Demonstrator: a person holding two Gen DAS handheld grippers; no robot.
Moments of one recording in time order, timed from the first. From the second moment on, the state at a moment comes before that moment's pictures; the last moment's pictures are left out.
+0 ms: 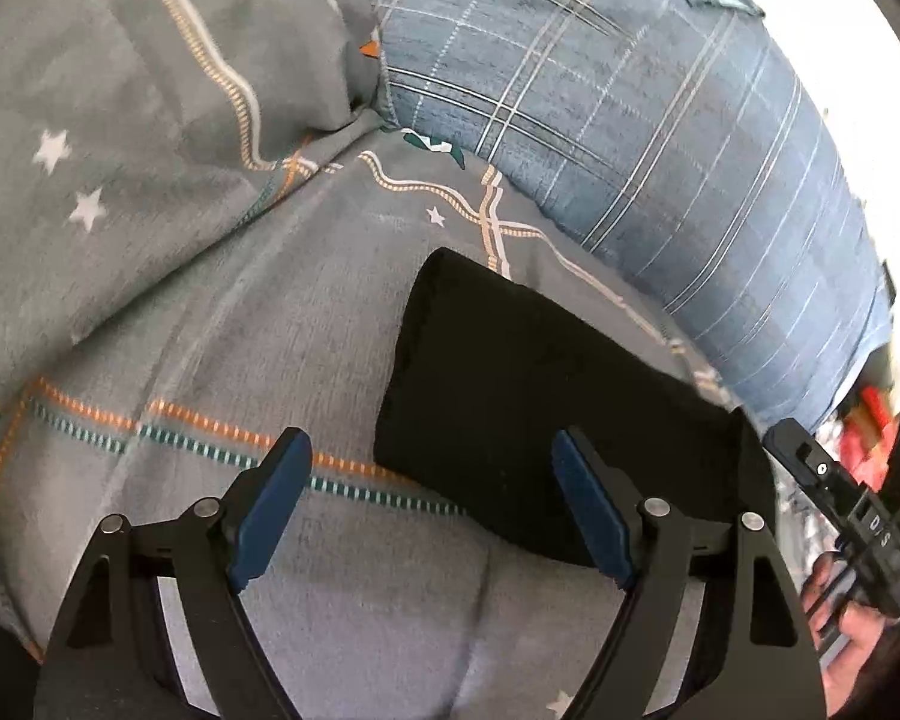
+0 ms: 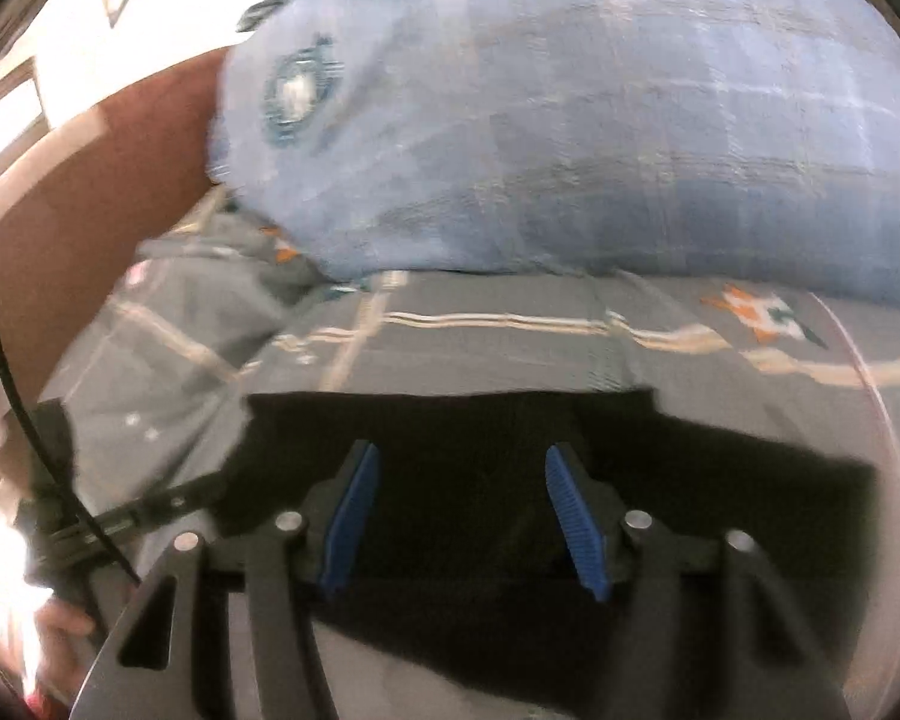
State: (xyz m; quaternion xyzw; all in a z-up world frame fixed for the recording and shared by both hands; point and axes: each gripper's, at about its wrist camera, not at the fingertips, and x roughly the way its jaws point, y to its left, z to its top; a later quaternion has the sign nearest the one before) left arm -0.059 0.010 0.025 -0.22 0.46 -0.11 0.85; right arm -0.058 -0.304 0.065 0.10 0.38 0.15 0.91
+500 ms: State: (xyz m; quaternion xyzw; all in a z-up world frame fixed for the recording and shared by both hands) left arm -0.047 -0.009 0.019 -0.23 0.47 -0.13 0.84; right arm 0.048 -0.198 0.033 -0.04 0.44 0.33 0.83
